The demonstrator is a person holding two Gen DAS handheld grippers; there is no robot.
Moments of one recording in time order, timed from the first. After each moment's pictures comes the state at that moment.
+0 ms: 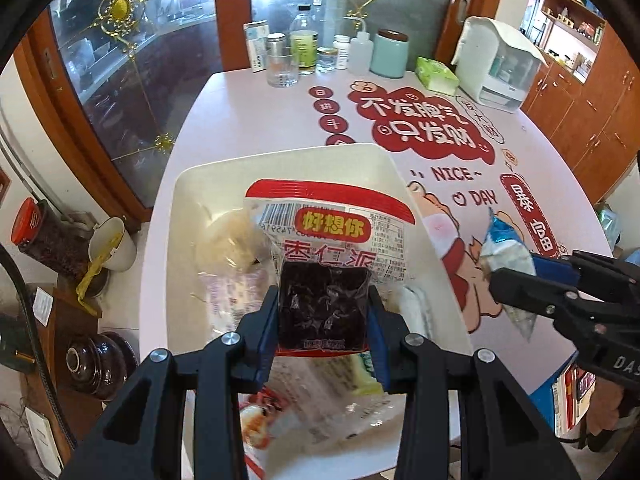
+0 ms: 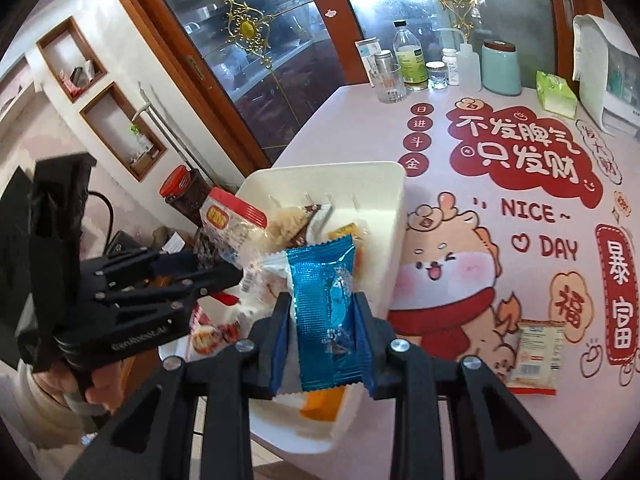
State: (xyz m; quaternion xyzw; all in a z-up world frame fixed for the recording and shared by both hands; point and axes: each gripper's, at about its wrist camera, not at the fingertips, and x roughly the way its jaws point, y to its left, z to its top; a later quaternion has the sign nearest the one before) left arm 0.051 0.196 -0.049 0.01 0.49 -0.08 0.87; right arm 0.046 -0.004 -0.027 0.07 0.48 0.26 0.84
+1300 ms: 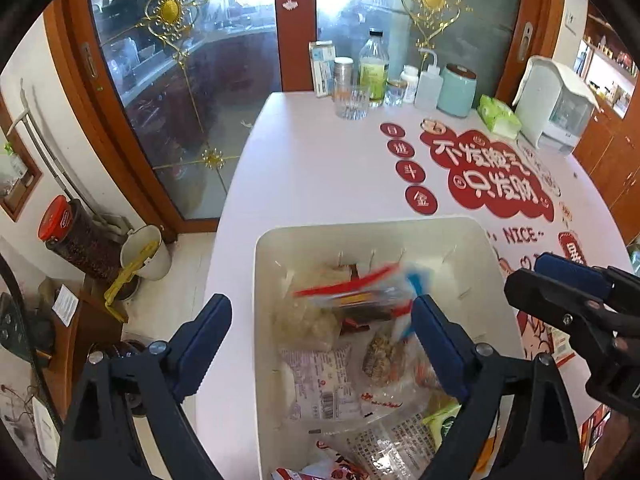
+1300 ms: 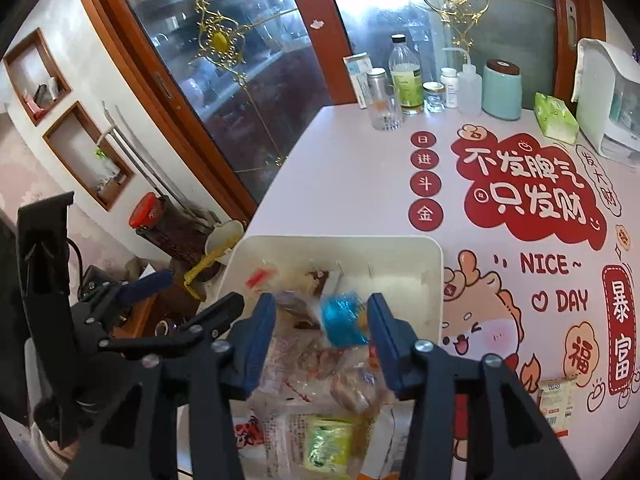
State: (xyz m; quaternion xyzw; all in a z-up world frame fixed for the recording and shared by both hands) left arm 0.120 0.252 -0.045 0.00 0.47 0.00 0.88; right arm 0.123 0.072 -0.009 0.07 0.47 0.19 0.86
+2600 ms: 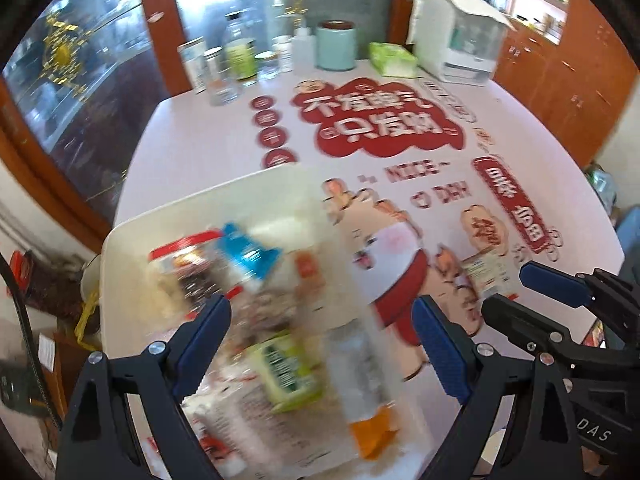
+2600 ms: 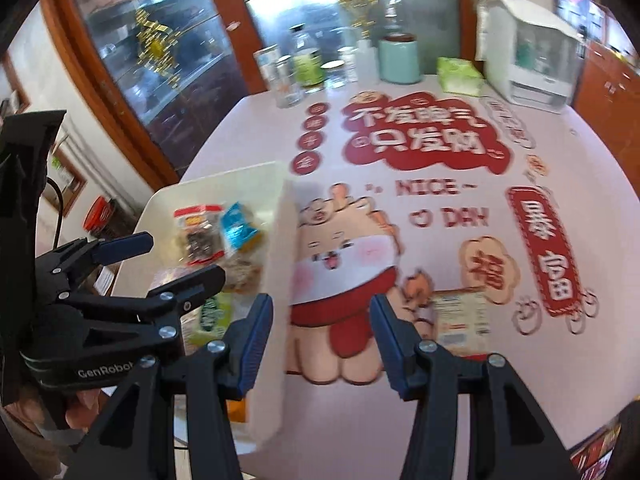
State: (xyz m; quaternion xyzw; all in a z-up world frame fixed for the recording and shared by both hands) left arm 0.081 0.091 -0.053 0.07 0.49 -0.13 0.86; right arm 0.039 -0.060 -0.036 0.07 0.48 0.09 0.87
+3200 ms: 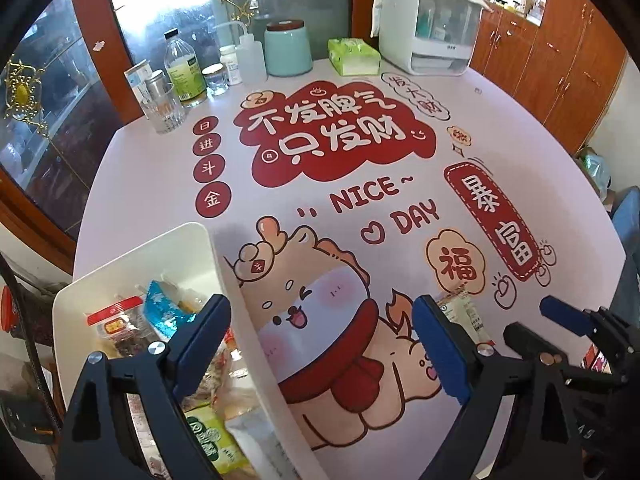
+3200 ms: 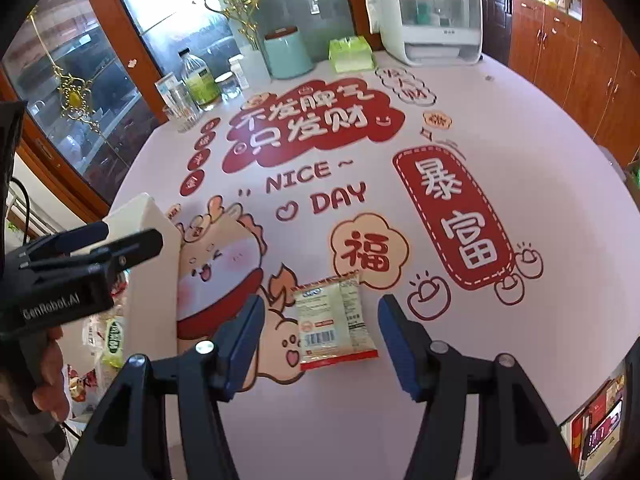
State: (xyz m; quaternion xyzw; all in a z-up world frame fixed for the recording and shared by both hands) left arm 0.131 -0.003 -0.072 0.10 0.49 -0.15 0.85; right arm 0.042 -0.172 -0.077 0.13 0.49 -0.02 0.86
